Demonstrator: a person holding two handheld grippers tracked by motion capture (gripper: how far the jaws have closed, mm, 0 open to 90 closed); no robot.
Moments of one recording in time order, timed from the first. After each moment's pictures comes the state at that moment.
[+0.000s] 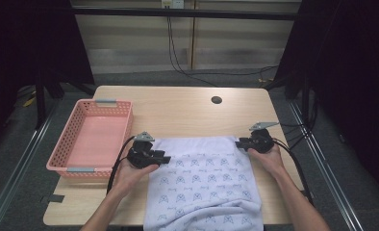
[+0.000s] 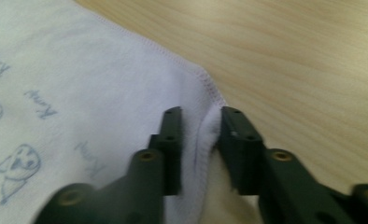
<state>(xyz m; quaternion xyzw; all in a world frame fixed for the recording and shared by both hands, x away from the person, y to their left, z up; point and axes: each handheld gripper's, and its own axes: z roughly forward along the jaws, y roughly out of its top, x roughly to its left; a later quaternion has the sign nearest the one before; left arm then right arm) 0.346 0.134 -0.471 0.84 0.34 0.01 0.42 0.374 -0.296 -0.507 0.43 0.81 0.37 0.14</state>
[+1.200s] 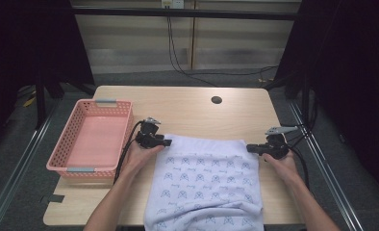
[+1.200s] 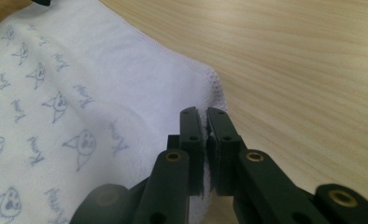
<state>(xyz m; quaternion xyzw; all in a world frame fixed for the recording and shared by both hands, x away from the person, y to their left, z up) 0.421 0.114 -0.500 0.84 0.39 0.05 0.38 0.344 -0.332 -0.496 0.44 0.79 0.41 0.09</state>
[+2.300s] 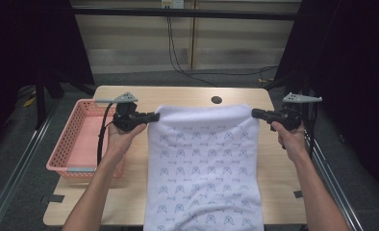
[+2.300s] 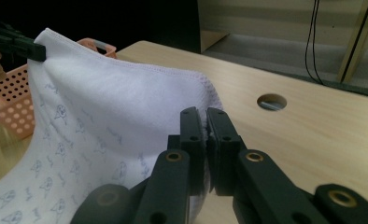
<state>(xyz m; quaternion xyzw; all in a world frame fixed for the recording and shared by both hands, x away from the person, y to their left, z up) 0.404 0.161 -0.375 0.78 0.33 0.08 0.52 0.369 -0.336 -0.385 0.41 0.73 0.53 0.15</state>
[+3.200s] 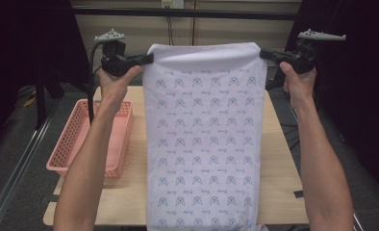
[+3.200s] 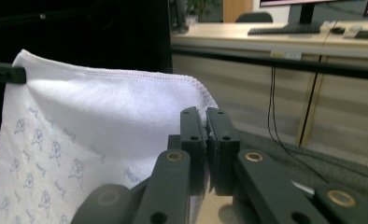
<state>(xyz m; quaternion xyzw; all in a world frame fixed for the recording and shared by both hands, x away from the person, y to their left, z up) 0.461 0.160 -0.242 0.73 0.32 0.18 0.58 0.433 -0.330 -0.245 0.39 0.68 0.58 0.24</state>
